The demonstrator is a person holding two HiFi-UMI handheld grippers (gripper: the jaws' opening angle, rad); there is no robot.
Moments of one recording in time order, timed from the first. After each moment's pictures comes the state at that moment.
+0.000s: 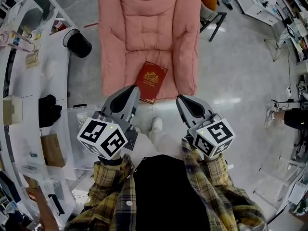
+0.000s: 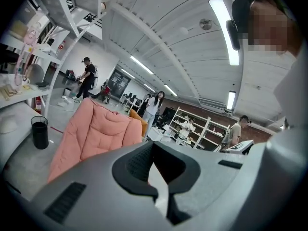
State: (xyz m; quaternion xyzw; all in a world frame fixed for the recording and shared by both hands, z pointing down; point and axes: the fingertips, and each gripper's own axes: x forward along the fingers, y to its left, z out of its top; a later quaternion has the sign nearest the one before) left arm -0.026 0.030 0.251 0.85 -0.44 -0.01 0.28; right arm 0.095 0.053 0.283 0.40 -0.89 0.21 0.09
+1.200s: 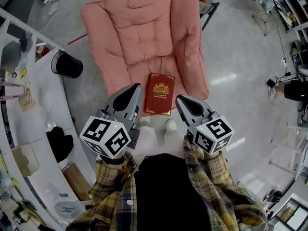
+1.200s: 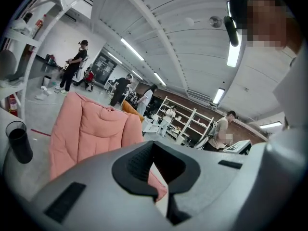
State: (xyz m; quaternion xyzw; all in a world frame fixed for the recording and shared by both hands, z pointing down) left arm -0.100 -0.130 0.273 0.90 -0.33 0.04 0.30; right arm 0.002 -0.074 0.319 0.49 -0.82 0.28 0.09
